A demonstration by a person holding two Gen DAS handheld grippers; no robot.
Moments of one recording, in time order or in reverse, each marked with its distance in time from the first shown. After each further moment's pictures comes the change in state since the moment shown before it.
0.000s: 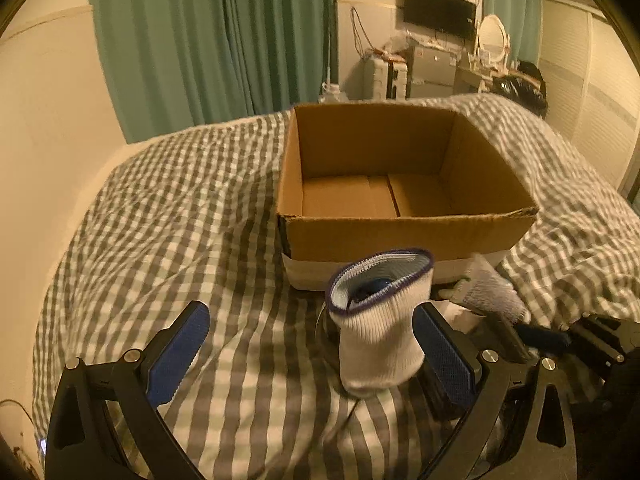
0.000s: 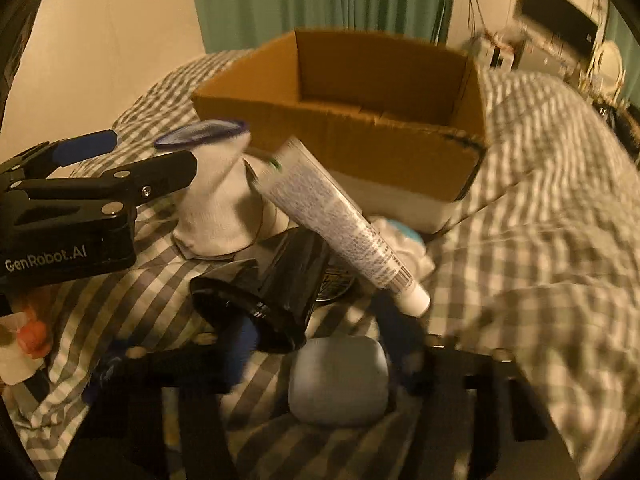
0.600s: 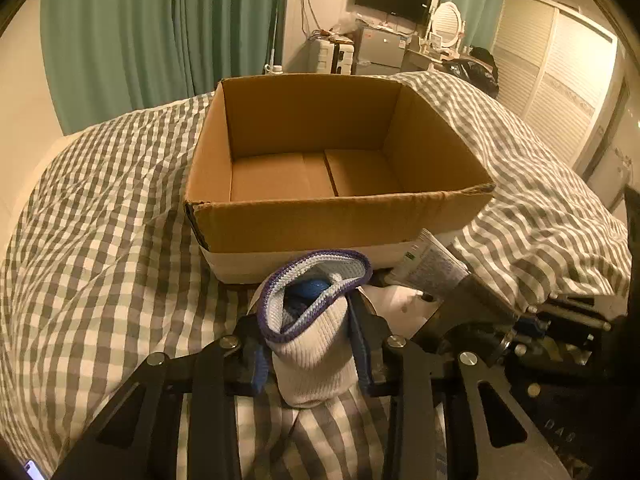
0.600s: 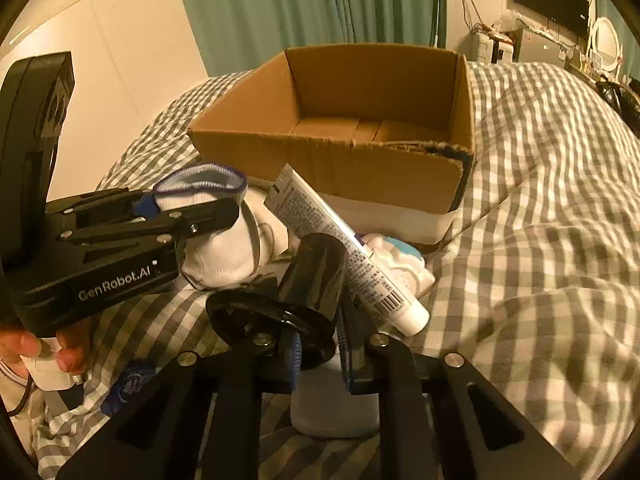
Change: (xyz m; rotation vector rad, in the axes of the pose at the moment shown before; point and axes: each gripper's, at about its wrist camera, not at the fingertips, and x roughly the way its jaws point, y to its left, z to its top) left arm 0.016 -0.017 0.001 0.049 0.053 -0.212; right arm -0.011 -0.013 0.002 0.064 -0.079 0.058
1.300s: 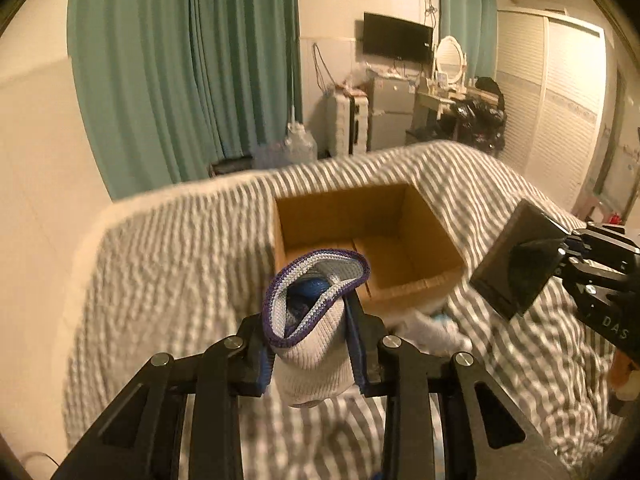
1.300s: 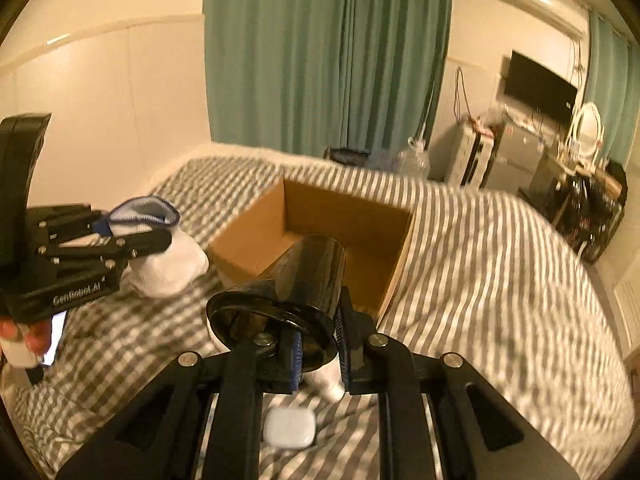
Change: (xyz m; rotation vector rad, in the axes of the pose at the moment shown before) left arm -0.118 0.007 0.054 0.059 -0.194 0.125; right arm -0.118 0.014 0.068 -0.154 -0.258 -0.118
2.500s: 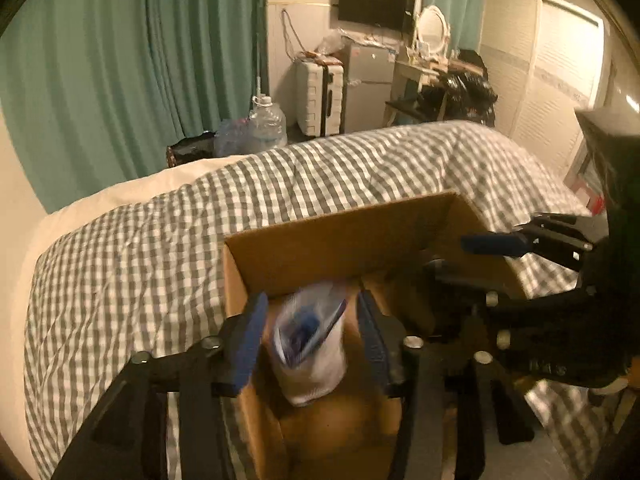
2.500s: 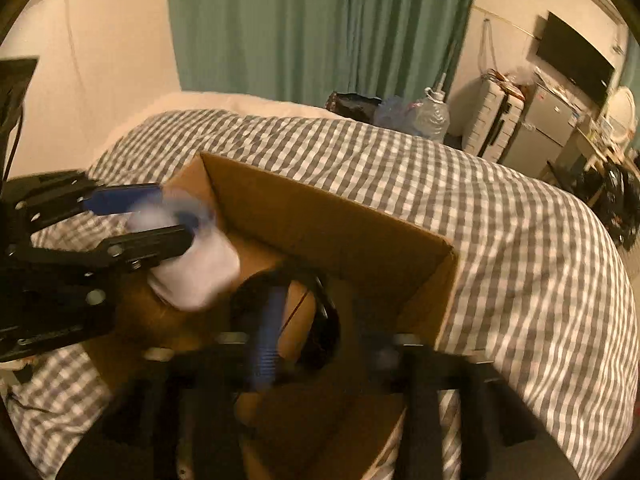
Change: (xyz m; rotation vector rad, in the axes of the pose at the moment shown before) left arm 0.181 0.007 0.066 0.028 0.119 -0.130; right arm 0.212 -0.044 0.044 0.002 0.231 0.030
